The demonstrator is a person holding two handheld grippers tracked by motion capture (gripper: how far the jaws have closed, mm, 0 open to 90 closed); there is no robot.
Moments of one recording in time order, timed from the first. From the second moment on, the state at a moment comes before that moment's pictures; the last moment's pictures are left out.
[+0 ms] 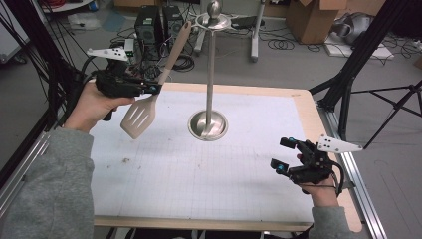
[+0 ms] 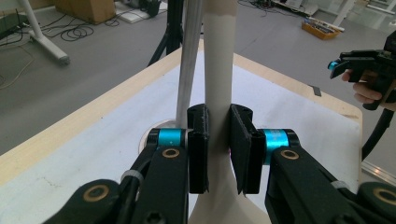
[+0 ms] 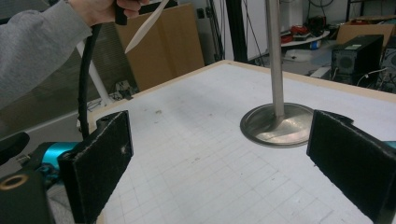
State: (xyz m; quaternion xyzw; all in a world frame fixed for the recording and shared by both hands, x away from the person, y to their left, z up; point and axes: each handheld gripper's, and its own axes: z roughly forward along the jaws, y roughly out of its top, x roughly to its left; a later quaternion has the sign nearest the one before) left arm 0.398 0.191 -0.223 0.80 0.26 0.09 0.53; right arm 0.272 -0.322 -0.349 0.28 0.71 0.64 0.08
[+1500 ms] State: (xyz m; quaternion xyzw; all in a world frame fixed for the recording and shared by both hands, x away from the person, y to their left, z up) left arm 0.418 0.152 -0.243 0.81 0.26 0.08 0.52; right arm 0.270 -0.325 -0.348 0.28 0.71 0.65 0.08
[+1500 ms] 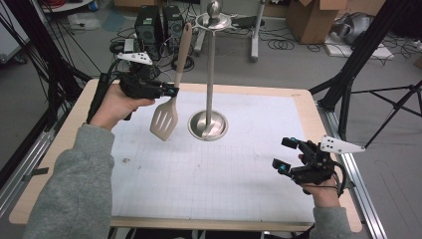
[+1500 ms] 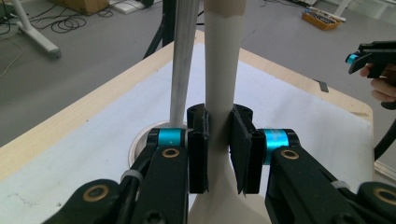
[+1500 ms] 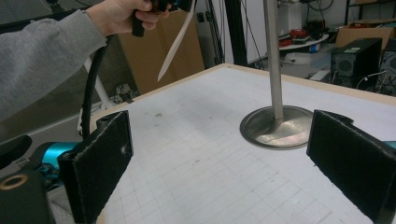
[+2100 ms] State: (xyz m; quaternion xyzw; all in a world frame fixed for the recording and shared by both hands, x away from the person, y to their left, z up) left arm 0.424 0.140 -0.252 0.81 0.25 0.09 0.53; right arm 0.269 -0.326 -0.348 0.28 0.71 0.65 0.08
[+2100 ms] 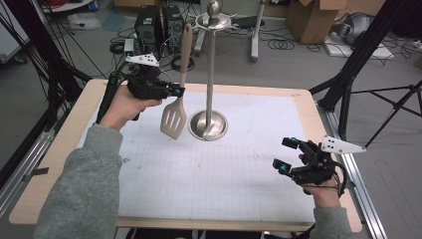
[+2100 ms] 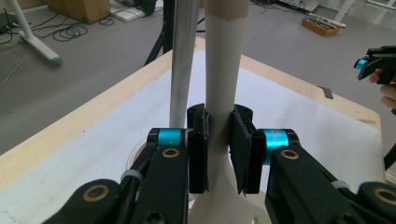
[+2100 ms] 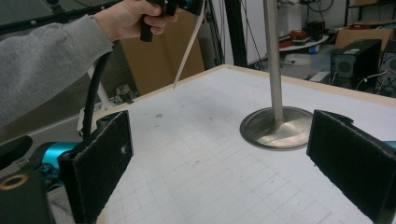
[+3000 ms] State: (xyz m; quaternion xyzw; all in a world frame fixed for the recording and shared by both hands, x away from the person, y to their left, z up) left arm 0.430 0.134 -0.257 0.80 0.25 0.08 0.54; right arm 0.268 -0.327 -0.347 0.28 0.70 0.65 0.09
